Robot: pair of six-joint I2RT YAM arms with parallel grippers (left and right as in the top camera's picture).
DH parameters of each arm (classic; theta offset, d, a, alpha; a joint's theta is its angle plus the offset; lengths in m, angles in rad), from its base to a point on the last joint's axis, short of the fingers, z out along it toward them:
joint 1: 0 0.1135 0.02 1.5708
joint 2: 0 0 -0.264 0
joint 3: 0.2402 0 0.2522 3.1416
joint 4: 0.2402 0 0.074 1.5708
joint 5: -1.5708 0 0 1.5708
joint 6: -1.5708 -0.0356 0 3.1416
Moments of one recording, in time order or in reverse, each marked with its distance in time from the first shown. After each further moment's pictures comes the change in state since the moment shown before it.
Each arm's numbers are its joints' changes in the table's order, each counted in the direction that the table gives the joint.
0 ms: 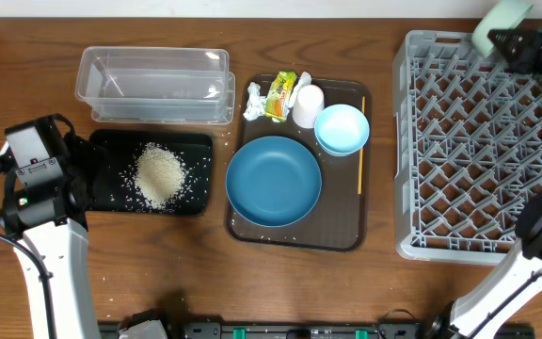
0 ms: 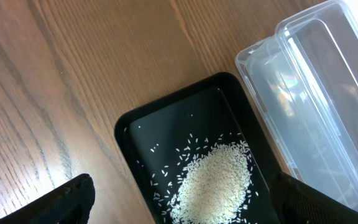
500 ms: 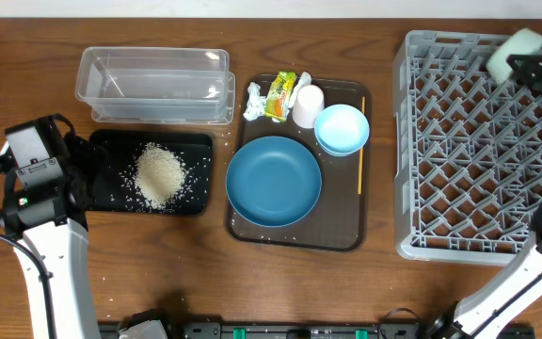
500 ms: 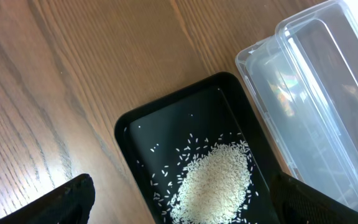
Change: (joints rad) left arm 0.000 0.000 0.000 0.000 0.000 0.000; right arm -0.126 -0.082 -0.002 0.103 0.094 -0.024
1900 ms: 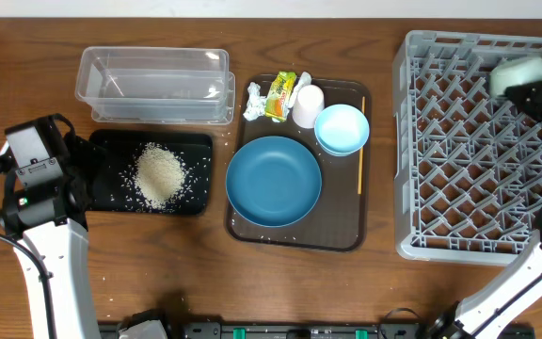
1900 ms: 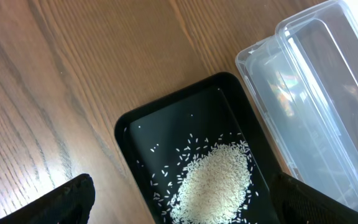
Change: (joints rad) left arm 0.000 0.000 0.000 0.000 0.000 0.000; right arm -0.037 -0.032 0.007 0.240 -0.316 0.079
